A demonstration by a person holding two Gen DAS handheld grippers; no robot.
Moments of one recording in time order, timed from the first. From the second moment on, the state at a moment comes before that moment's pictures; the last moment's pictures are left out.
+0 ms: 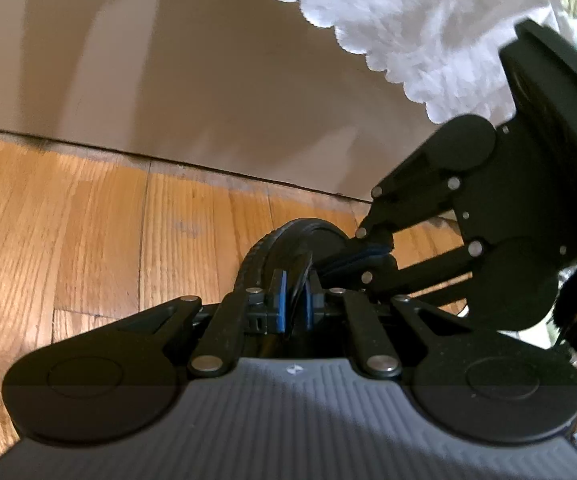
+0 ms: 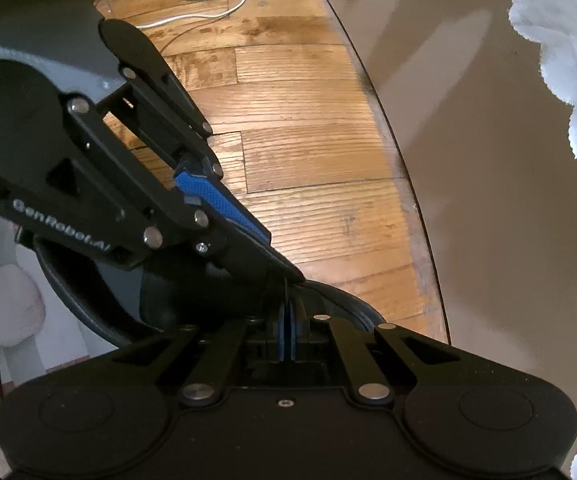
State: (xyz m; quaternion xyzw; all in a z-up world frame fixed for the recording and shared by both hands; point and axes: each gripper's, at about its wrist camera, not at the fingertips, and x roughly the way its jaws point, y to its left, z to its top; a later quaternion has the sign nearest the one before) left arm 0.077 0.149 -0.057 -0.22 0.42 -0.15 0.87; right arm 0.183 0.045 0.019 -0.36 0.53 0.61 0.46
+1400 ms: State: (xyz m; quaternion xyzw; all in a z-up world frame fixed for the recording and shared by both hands) left arm 0.072 0.158 -0.059 -0.22 0.43 -0.15 0.86; right arm 0.186 -0.029 0.007 -0.08 0.57 0.54 0.61
